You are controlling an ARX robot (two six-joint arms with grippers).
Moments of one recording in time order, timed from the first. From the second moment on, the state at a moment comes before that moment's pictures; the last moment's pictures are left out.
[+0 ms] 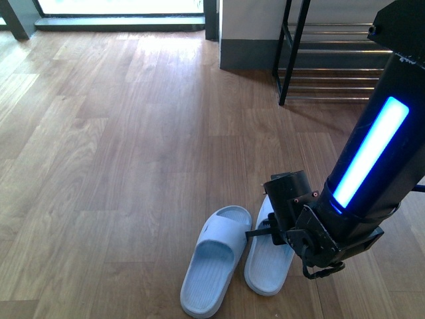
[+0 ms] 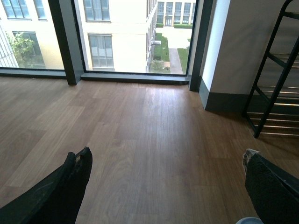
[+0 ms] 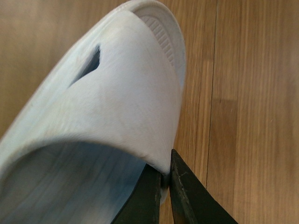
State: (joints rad) left arm 0.00 0.02 0.01 0.00 0.00 -0.01; right arm 0.37 2.49 0.98 0.76 0.20 0.17
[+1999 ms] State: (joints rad) left arm -0.16 0.92 0.22 0.28 -0.37 -0.25; right arm 0.01 0.74 0.21 0.25 -0.40 0.01
